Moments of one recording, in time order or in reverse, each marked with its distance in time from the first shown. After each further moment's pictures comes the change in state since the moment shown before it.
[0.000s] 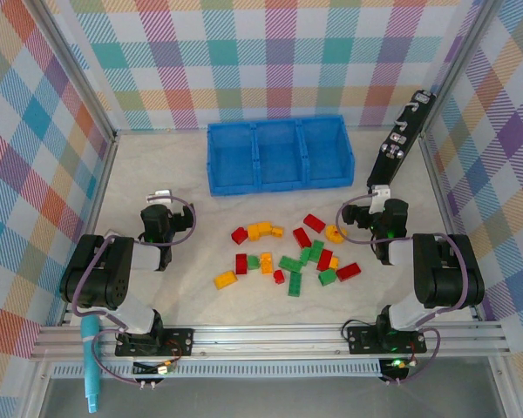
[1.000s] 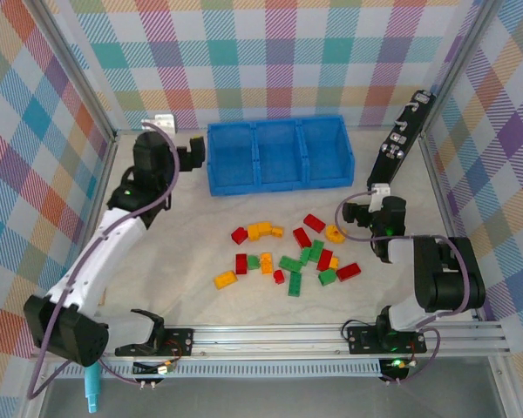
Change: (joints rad) left arm -0.248 -0.352 0.885 -1.112 -0.156 0.001; right arm 0.035 -0.051 0.047 -0.142 0.075 0.002
